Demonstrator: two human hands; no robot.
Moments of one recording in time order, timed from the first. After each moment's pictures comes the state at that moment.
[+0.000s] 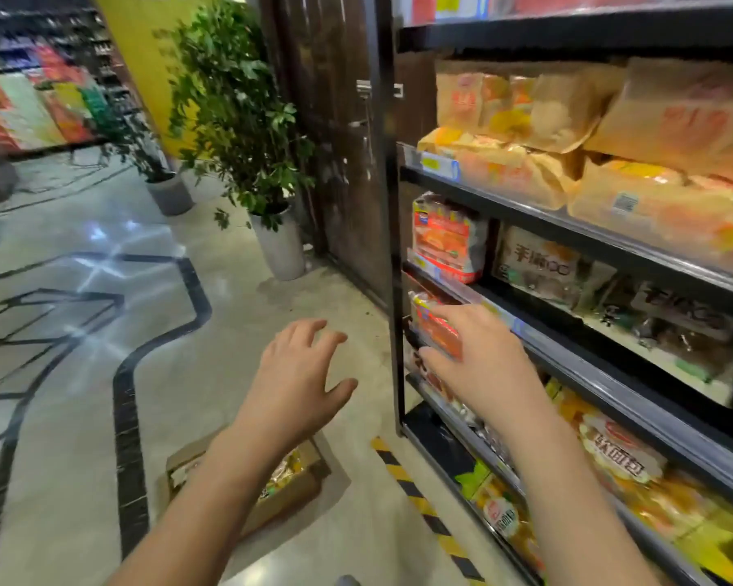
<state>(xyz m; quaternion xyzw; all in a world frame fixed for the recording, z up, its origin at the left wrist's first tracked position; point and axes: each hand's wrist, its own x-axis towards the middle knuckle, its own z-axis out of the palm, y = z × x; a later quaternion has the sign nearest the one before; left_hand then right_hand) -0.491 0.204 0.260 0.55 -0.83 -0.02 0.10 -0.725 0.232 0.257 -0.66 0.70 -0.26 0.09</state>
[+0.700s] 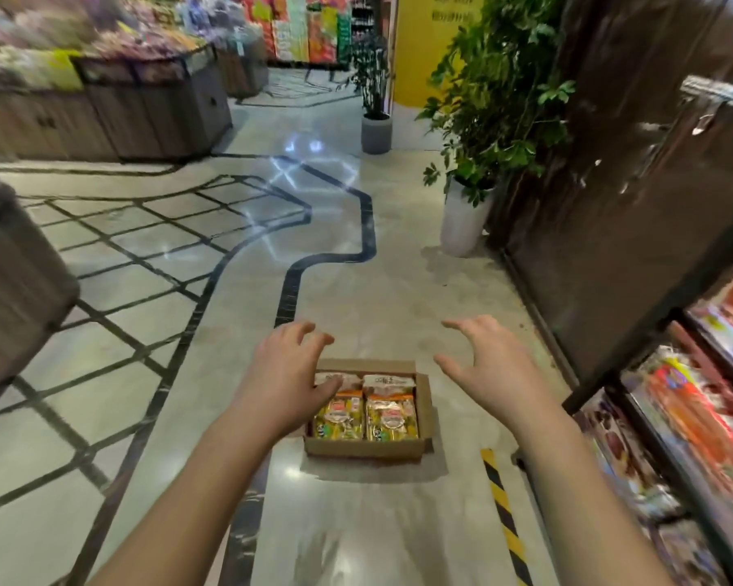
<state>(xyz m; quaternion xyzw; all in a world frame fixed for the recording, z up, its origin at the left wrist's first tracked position) -0.153 0.303 0.212 0.78 -0.61 -0.06 0.12 -0.395 0.196 0.239 -0.83 0.53 -0.12 0.14</state>
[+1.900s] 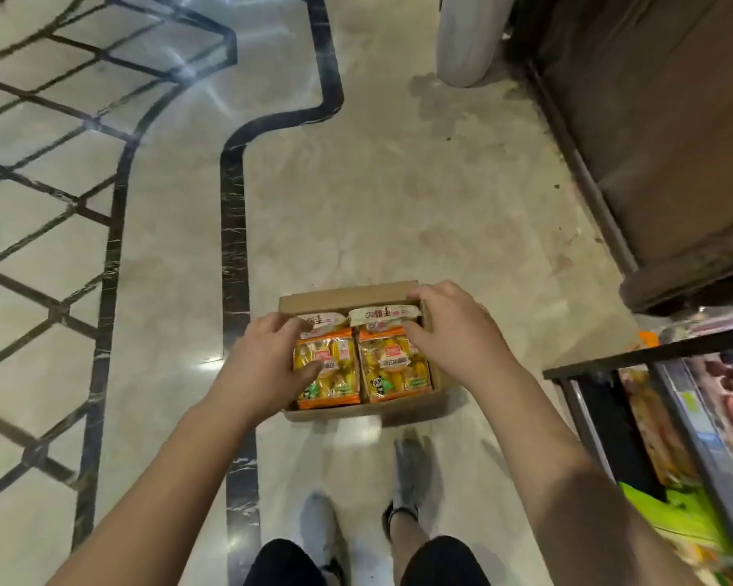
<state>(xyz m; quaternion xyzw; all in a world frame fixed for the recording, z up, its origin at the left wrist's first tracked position) -0.058 -0.001 -0.046 0.76 -0.60 -0.25 -0.03 -0.290 -0.099 -0.032 -0.77 0.56 0.01 0.30</state>
